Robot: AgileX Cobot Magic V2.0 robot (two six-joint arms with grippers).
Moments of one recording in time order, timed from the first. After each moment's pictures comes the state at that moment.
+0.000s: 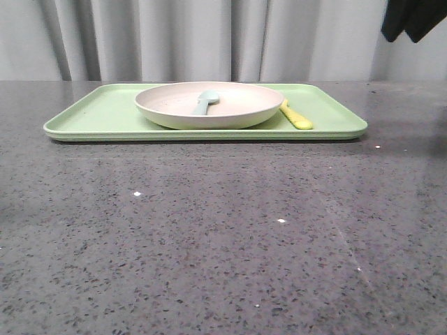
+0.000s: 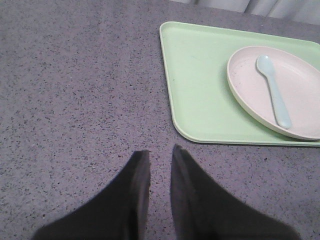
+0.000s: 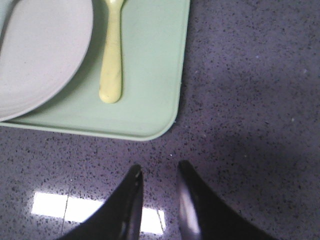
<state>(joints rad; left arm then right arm) -0.06 0.72 -0.70 -0.24 0.57 -0.05 0.32 1.38 -1.26 -0.01 0.90 0.25</state>
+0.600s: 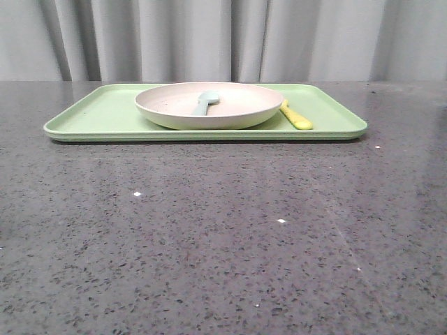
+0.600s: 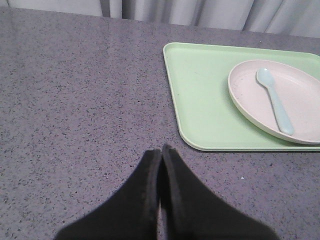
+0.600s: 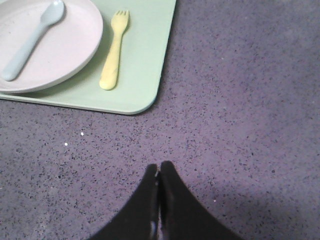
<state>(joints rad) -0.06 0.61 -0.66 -0.18 0.55 -0.04 0.32 0.78 -0.75 -0.09 0.61 0.25</state>
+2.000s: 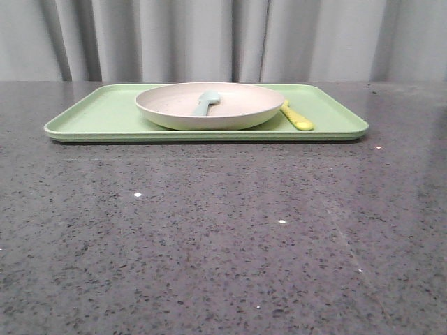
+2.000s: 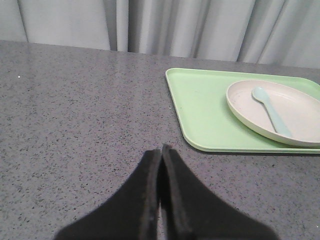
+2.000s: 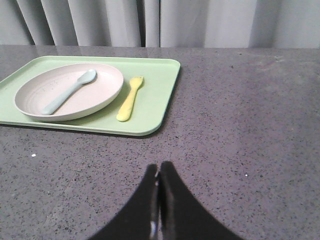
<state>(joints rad) -0.06 0.28 -0.42 -0.17 0.45 -0.04 0.32 0.23 -0.40 -0.10 0.46 0.25</state>
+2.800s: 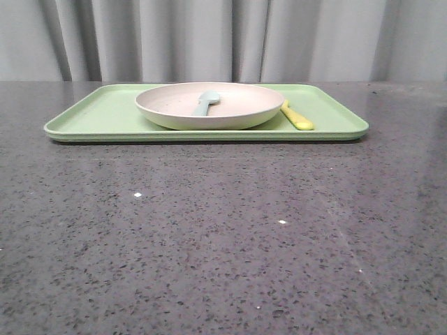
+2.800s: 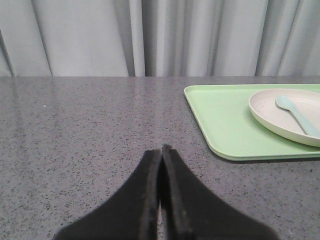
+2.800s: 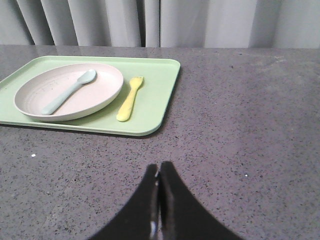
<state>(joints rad) -0.06 0.15 -0.22 -0.05 0.24 -0.04 0.32 0.23 -0.40 -0.10 0.46 0.25</state>
